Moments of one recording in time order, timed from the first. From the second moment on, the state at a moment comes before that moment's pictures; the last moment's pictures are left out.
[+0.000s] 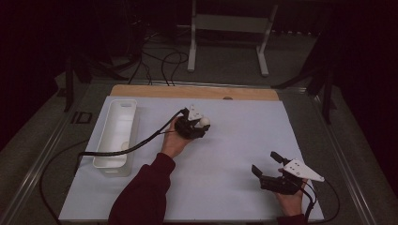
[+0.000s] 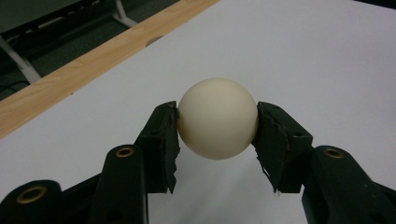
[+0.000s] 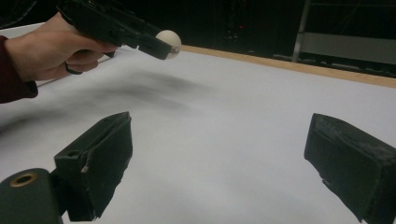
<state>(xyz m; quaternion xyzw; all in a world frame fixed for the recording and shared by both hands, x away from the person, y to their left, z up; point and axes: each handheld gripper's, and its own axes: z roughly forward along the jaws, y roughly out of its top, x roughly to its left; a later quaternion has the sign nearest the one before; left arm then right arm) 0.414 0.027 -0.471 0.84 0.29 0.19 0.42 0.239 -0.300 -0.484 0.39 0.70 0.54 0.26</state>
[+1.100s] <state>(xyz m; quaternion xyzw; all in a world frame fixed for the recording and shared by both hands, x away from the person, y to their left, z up) 0.395 0.040 -0.455 0.83 0.28 0.20 0.43 0.239 -0.298 -0.485 0.39 0.70 0.54 0.26</state>
